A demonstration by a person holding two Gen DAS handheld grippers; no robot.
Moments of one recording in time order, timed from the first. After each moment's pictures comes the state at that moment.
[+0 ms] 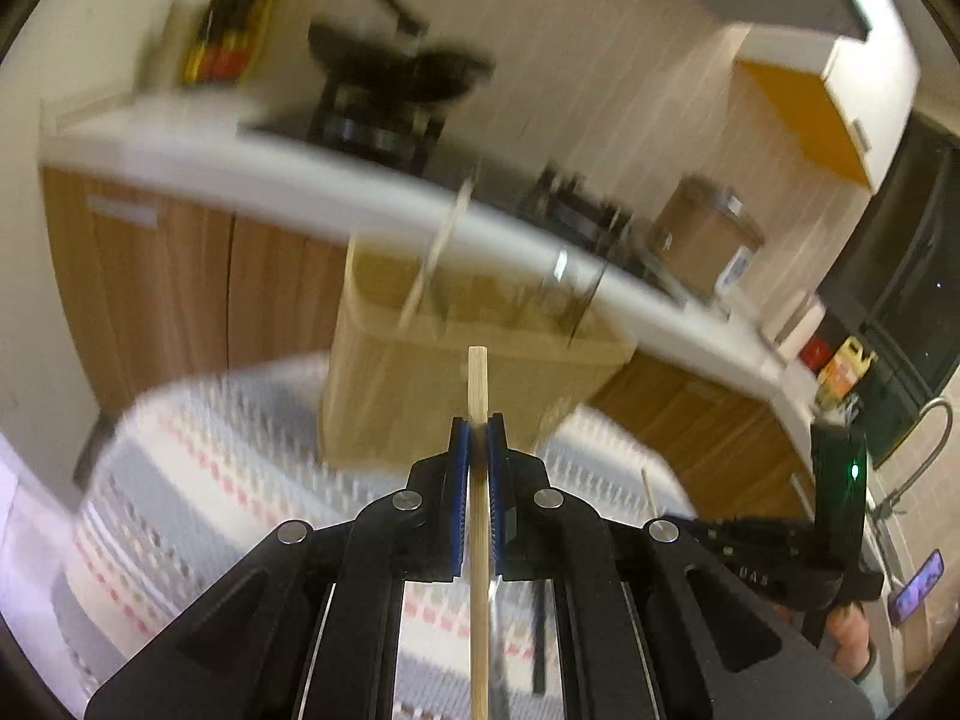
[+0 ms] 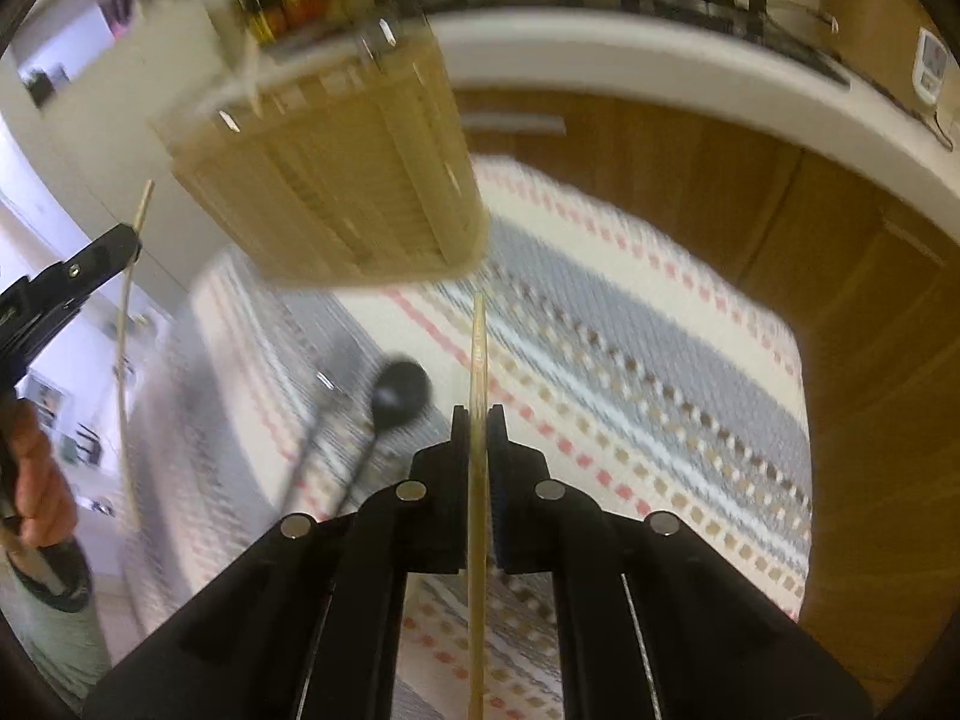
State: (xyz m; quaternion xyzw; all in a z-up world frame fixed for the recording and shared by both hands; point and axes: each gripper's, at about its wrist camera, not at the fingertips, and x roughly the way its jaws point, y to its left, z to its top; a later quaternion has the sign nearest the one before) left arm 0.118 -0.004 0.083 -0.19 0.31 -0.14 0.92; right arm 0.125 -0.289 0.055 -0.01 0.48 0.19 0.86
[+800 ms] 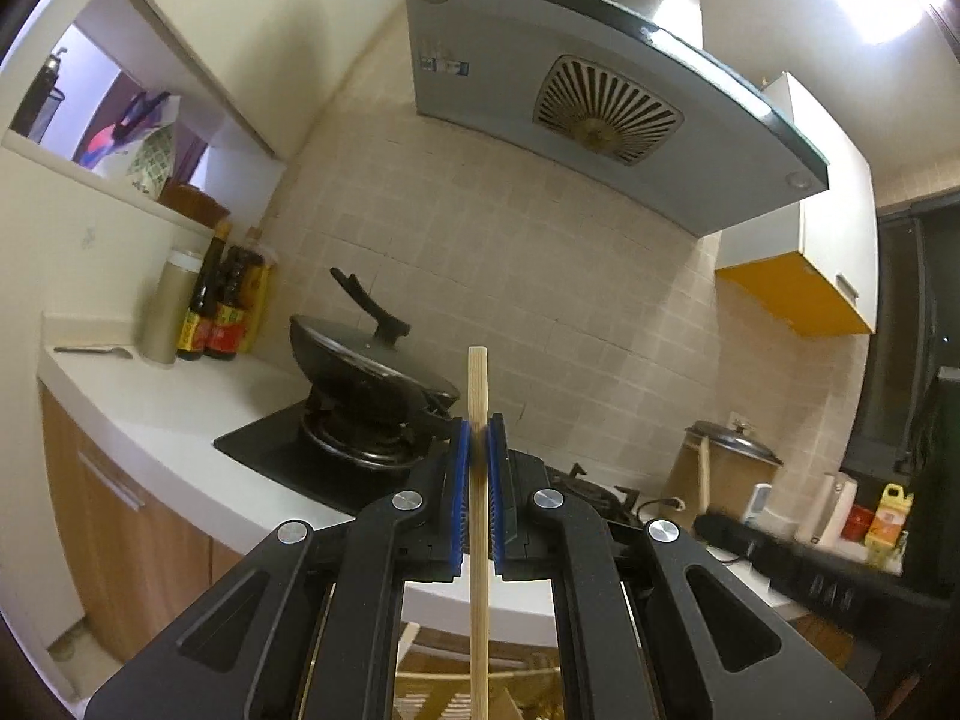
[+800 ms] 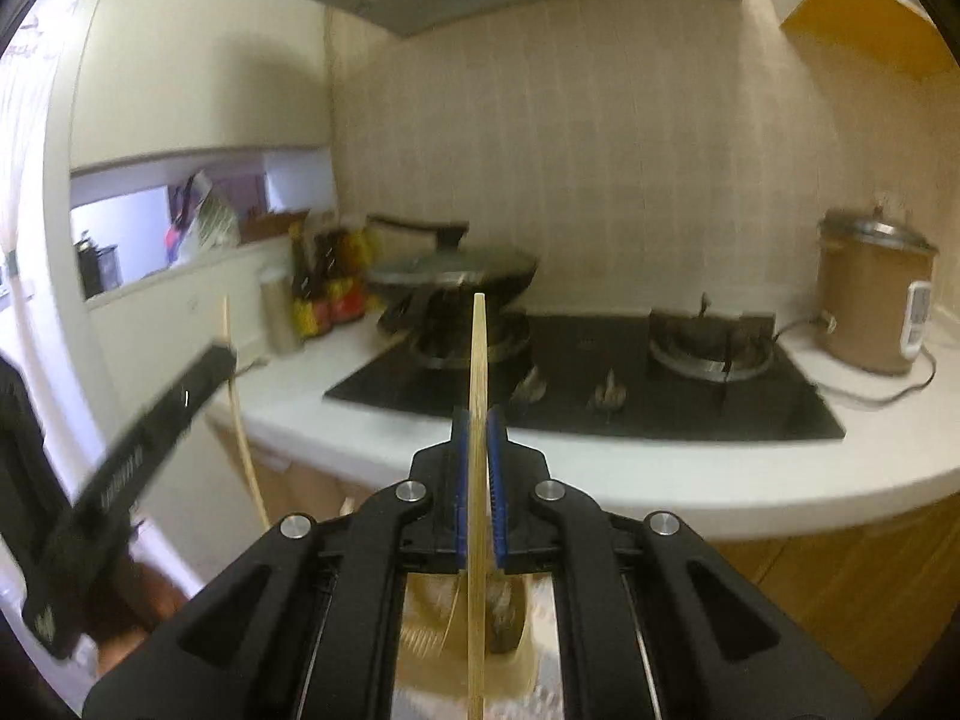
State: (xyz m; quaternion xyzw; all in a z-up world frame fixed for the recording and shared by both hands) left arm 0.171 -0.033 0.175 -0.18 0.00 -0.06 0.98; right arm 0.201 -0.233 0.209 0.02 0.15 0.17 0.97
